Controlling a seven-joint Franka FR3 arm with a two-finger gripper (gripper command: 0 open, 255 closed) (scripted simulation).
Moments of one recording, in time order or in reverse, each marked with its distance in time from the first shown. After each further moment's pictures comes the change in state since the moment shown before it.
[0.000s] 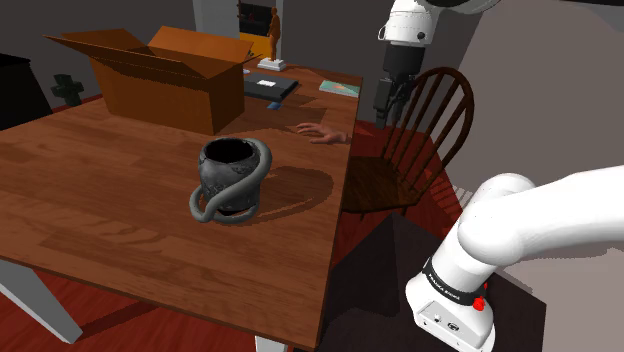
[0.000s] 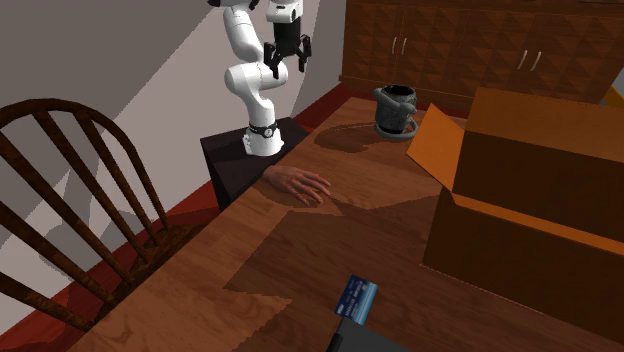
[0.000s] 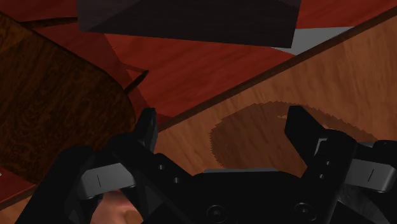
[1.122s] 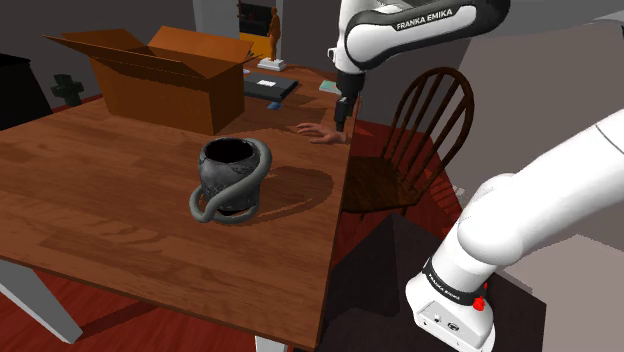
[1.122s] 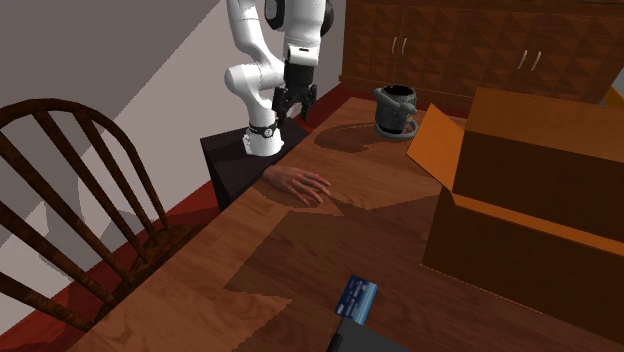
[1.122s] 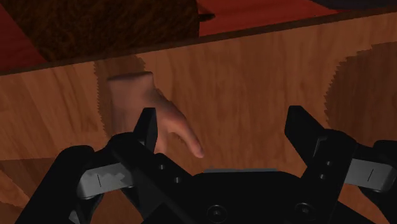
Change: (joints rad) arm -0.006 0.405 -0.033 0.052 -0.256 0.498 -0.236
